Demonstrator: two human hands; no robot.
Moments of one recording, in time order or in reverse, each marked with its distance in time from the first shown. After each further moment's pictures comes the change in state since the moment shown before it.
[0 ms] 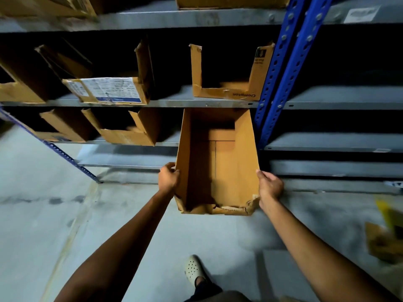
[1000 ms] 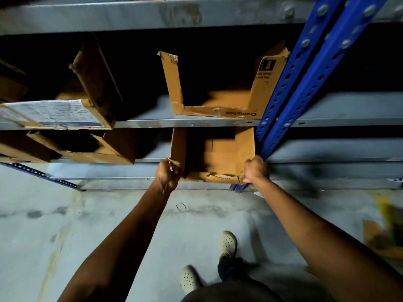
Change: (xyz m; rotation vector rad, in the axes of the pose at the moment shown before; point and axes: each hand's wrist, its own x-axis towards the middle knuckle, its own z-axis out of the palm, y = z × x) left_hand 0.178 0.079 0.081 -1.062 -0.190 -0.619; right_hand 0.169 -0.079 0.128 -0.615 -0.203 -0.055
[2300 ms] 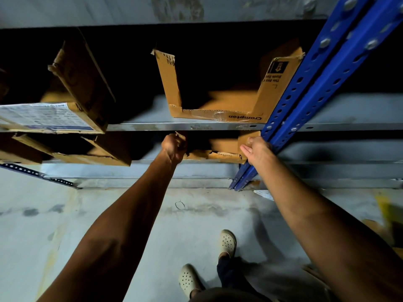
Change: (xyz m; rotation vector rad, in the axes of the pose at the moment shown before) left_hand 0.043 0.038 0.084 0.243 -0.002 0.151; right_hand 0.042 -0.079 -0.014 0.988 -0.081 0.408
